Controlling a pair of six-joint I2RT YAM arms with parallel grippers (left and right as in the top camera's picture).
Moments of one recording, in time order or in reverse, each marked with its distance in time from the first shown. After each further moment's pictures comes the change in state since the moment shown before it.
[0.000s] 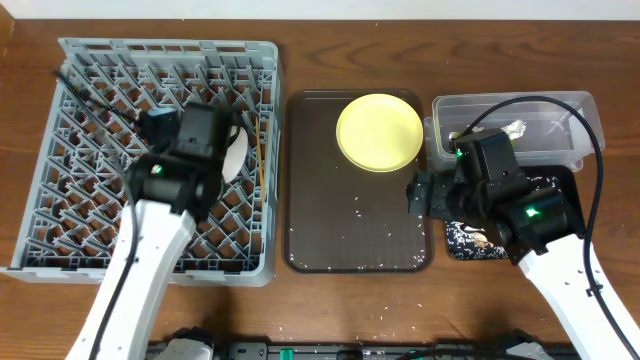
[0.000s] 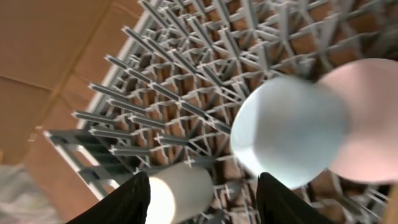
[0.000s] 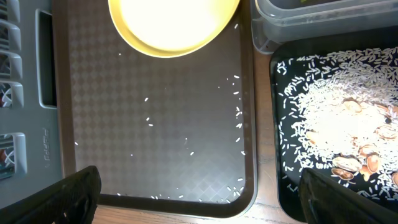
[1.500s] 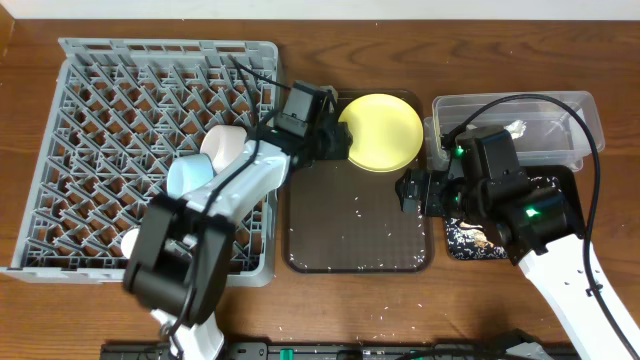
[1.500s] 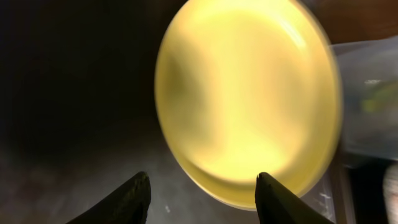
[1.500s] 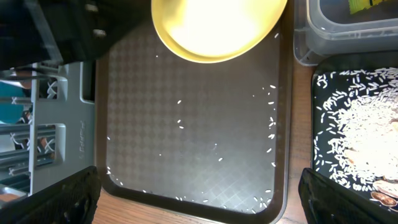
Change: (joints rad) left arm -0.220 0.609 0.000 0.889 0.915 0.079; right arm 0.001 0.000 -0.002 0.063 -0.109 -0.023
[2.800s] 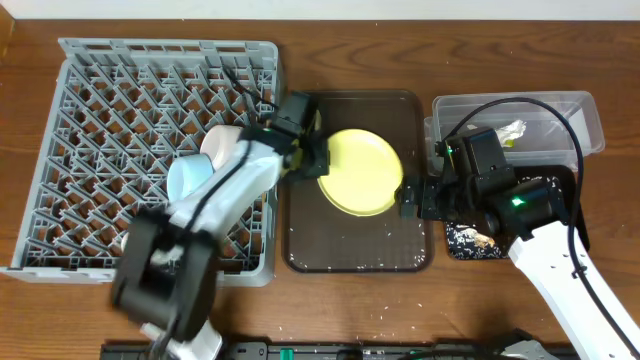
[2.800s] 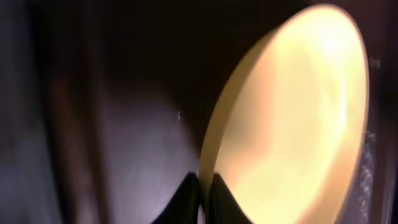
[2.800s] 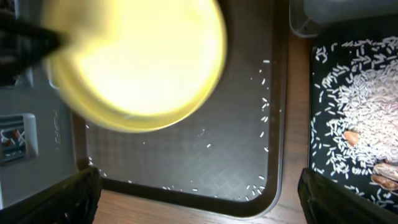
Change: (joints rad) left arm 0.016 -0.160 0.001 -0.391 -0.086 0.019; right arm 0.000 0.060 -0.026 -0.022 0.000 0.000
